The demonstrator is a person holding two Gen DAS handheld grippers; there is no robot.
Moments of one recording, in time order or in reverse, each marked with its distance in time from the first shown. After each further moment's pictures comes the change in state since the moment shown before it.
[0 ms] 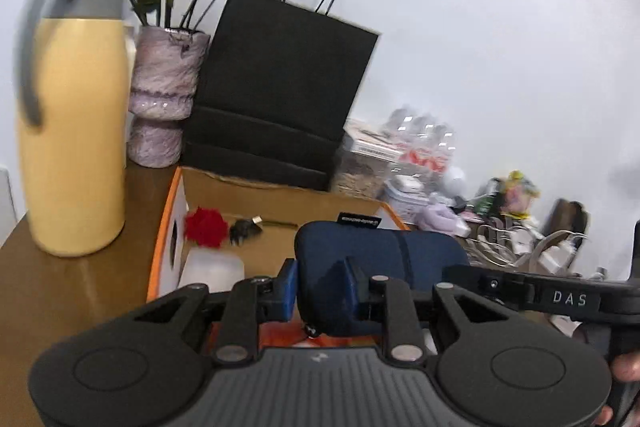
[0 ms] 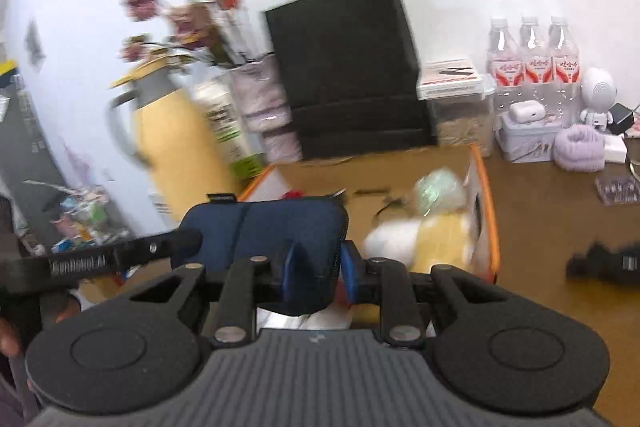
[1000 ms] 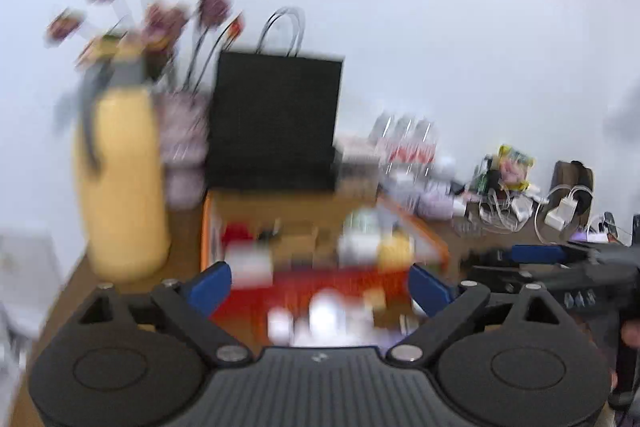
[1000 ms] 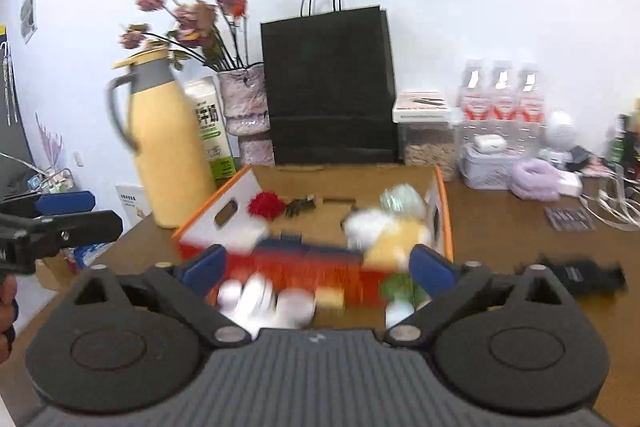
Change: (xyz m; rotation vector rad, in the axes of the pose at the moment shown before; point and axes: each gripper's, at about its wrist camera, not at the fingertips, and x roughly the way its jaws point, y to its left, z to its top) left arm -0.128 -0.028 -0.086 0.188 -0.094 0.069; right arm -0.065 0.036 -0.068 -0.138 -0.105 -0.133
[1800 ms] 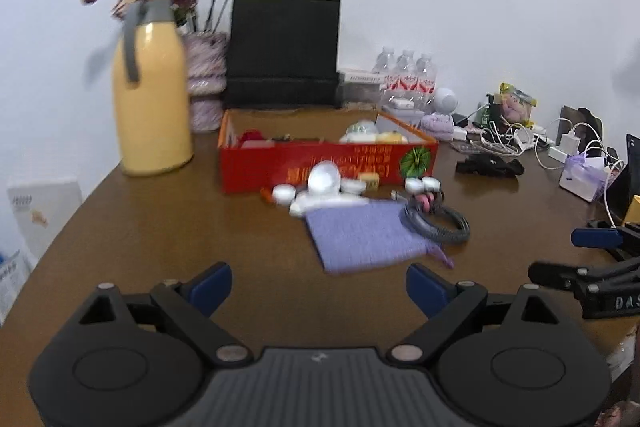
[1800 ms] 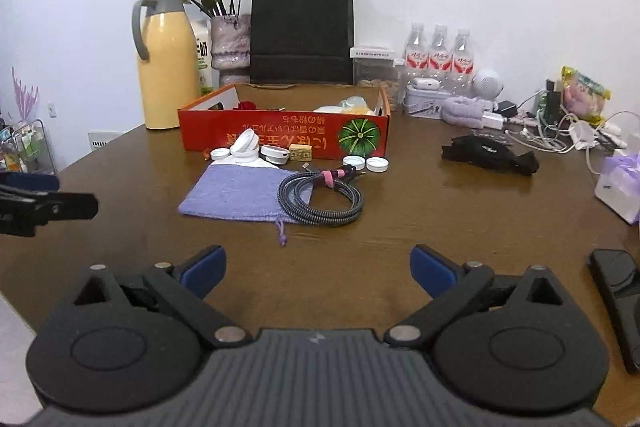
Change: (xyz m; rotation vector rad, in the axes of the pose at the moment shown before) left arm -0.047 -0.026 -0.091 0.067 0.054 0.054; right arm -0.097 0.027 -0.128 -0.046 0.044 -0.150
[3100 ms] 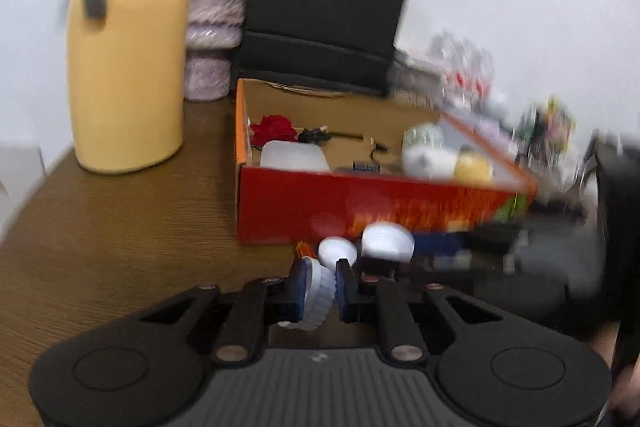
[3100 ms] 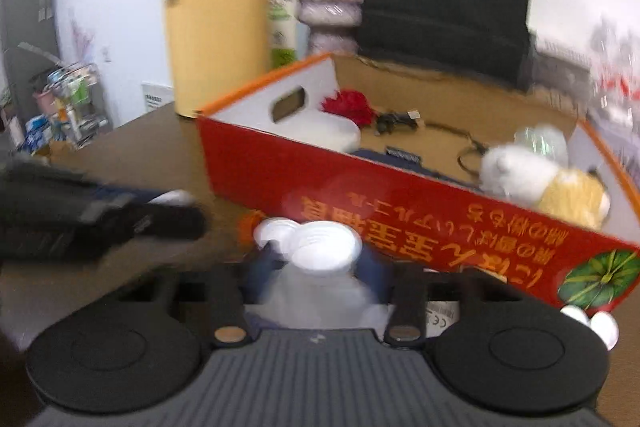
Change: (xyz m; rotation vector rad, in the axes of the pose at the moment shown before) left arm 0.161 0.083 0.056 -0.093 0.133 -0.029; right arm 0.262 0.082 0.100 -0.157 0.144 0.243
